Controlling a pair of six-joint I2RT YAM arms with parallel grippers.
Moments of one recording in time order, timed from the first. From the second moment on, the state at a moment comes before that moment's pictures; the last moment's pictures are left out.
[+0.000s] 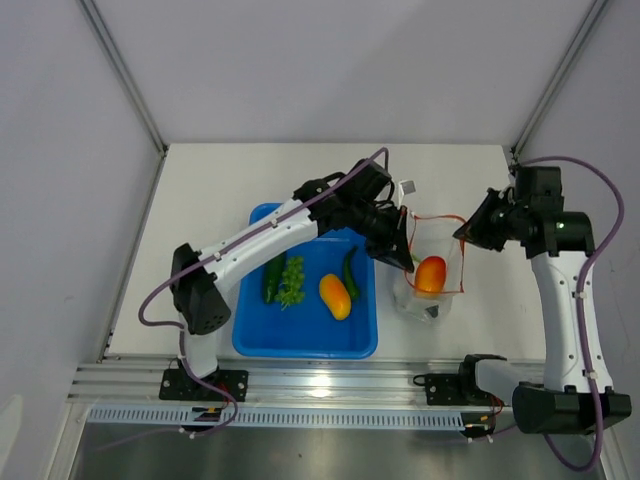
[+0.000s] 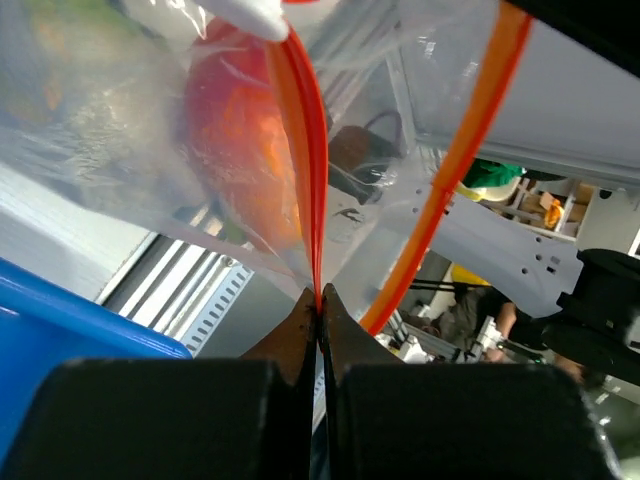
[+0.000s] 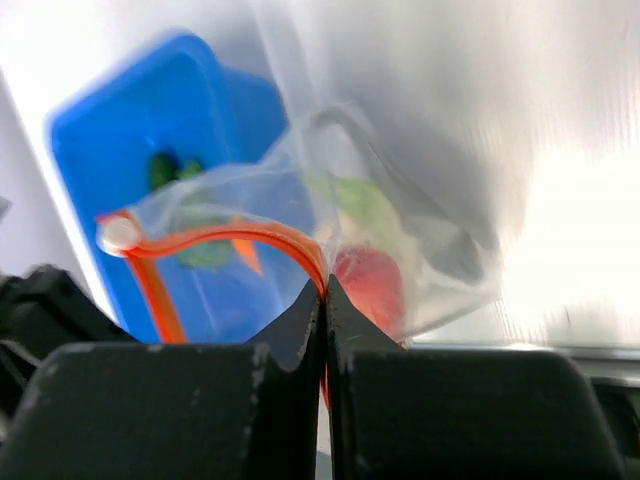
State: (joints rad) left arm -0.93 1.90 1.95 -0.83 0.62 -0.78; right arm -0.01 1.15 1.48 -1.19 -0.26 0.53
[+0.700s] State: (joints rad) left arm -0.91 1.91 2.04 -0.81 0.62 -0.81; right arm 0.02 1.12 1.43 -1.14 -0.25 0.54
